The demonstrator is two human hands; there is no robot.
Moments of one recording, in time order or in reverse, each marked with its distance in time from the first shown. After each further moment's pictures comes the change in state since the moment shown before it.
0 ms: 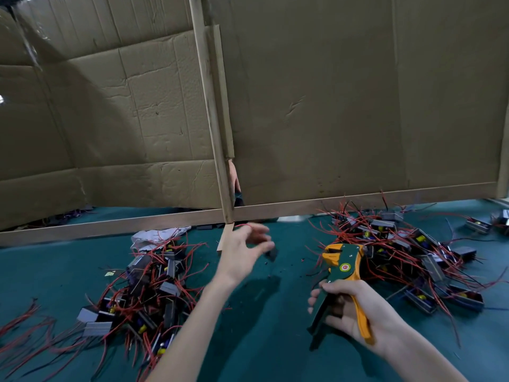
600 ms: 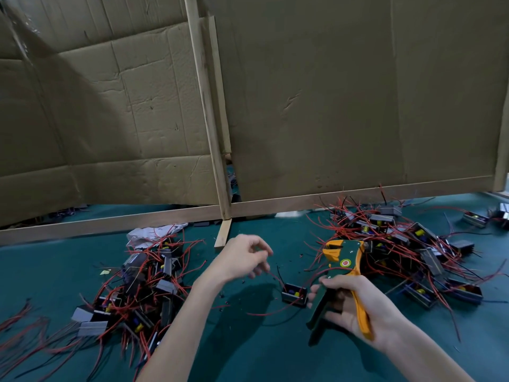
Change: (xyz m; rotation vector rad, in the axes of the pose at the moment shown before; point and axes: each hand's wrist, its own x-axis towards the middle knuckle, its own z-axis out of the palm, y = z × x) left_hand -0.001 0.001 -0.009 0.146 -0.384 -0.265; right_hand -0.003 0.001 0.001 0.008 0.007 -0.017
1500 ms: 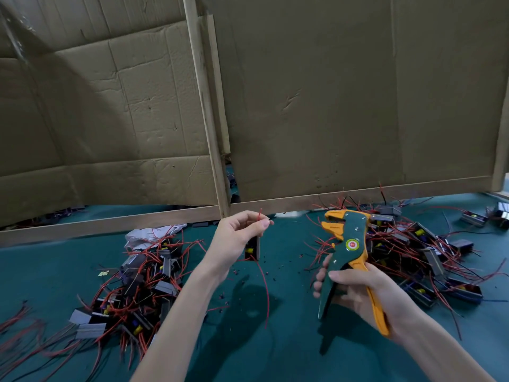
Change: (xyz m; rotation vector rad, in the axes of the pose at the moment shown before) left_hand -0.014 0.029 -0.011 -0.534 0.233 0.210; right_hand -0.006 -0.016 -0.004 -0.118 -0.251 -0.233
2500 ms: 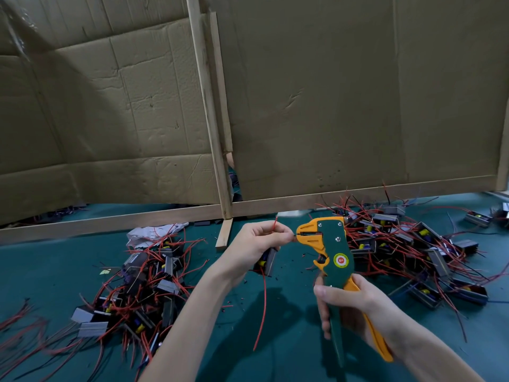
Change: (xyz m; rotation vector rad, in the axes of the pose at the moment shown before) left_hand -0.007 0.001 0.014 0.054 -0.257 -0.048; right_hand -0.016 0.006 0.025 -0.187 -0.121 0.080
